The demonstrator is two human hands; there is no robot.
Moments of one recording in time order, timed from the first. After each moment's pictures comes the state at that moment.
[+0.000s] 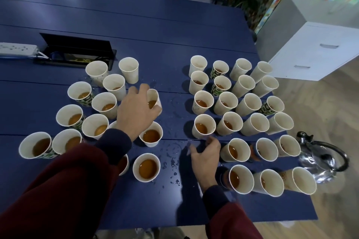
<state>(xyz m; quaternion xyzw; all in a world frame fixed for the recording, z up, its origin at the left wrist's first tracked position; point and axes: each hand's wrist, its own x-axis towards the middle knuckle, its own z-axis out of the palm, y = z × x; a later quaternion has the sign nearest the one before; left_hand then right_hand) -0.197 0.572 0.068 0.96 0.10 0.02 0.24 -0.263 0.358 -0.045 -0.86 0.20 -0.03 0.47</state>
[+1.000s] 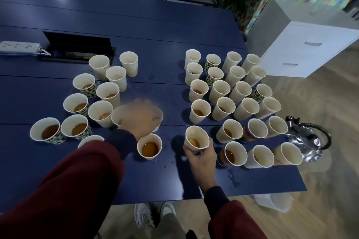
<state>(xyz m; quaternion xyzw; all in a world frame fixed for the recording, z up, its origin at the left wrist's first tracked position) -0.254 0.569 0.038 0.99 0.02 -0.09 0.11 -0.340 0.355 -0.038 -0.84 0.11 -0.08 0.52</state>
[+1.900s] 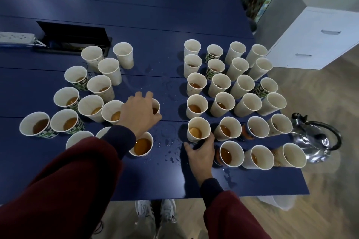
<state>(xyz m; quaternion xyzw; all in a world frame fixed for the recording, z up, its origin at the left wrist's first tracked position) -0.245 0.538 0.039 0.99 0.04 -0.04 0.09 -0.315 0.334 -0.068 -0.83 0.18 -0.02 0.52</state>
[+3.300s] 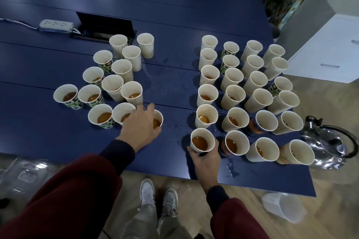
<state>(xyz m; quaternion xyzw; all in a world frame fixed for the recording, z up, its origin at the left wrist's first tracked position) -0.347 0.536 0.016 0.99 0.09 -0.08 0.12 -0.380 0.307 -0.081 -0.85 0.04 -0.05 0.52</state>
